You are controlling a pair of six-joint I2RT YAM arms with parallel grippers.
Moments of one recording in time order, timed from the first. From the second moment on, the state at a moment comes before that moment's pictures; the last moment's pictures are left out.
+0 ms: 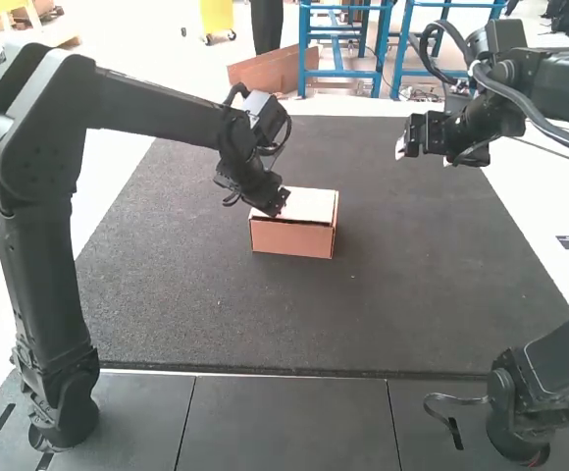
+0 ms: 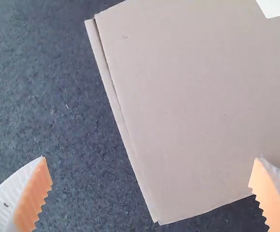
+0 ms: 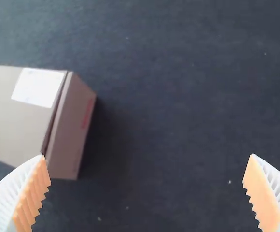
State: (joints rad) left arm -0.56 1.81 1.32 -0.53 -0.29 0.03; right arm 0.19 1.36 1.20 -0.68 -0.12 0.11
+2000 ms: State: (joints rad) left arm -0.48 0.30 0.40 0.04 -0.25 0.00; right arm 0.18 0.14 0.35 -0.05 -0.06 0.01
